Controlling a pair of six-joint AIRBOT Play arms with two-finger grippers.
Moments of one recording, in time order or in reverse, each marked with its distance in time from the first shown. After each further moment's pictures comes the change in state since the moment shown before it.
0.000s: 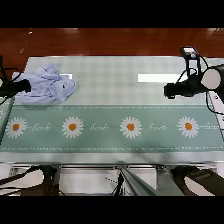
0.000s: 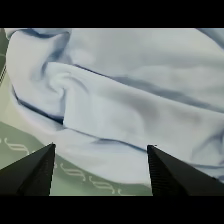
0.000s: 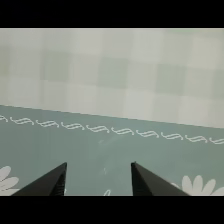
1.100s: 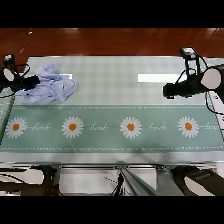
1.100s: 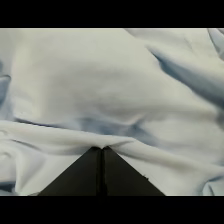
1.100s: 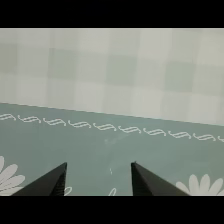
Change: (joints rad) left arm -0.022 -0.219 0.156 -0.091 0.049 0.060; right arm 0.000 0.000 0.000 0.020 0.003 0.001
